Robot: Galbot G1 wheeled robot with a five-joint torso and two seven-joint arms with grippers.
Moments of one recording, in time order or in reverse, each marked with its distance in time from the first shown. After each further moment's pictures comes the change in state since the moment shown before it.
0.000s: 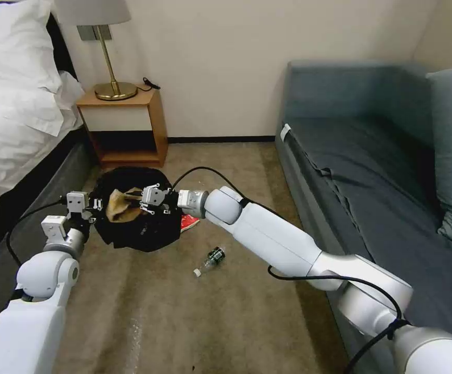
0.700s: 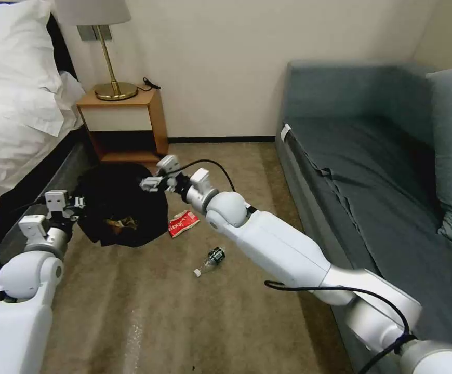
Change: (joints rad) left arm 0.006 0.022 -0.123 0.042 -0.071 -0.016 -0.003; right arm -0.180 -0.060 0.132 0.231 0.727 -0.263 0.594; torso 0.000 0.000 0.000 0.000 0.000
